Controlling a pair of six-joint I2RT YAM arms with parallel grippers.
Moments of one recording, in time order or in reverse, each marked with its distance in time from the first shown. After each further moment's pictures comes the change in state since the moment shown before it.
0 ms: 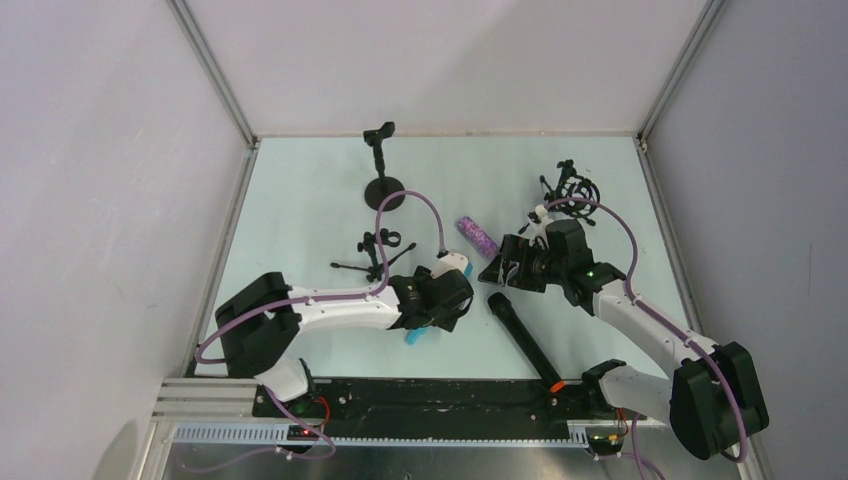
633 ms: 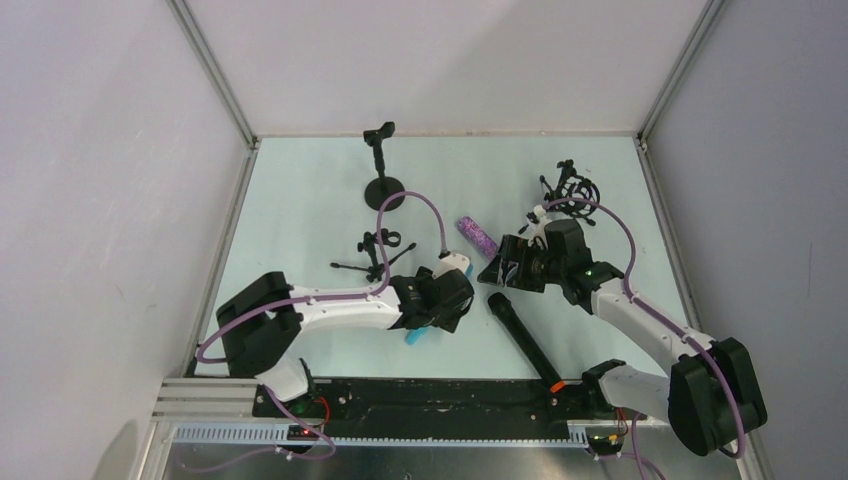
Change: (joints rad) left arm 0.000 0.005 0.000 0.012 0.029 0.002; right arm -0.002 0.016 0.000 0.007 -0.011 -0.005
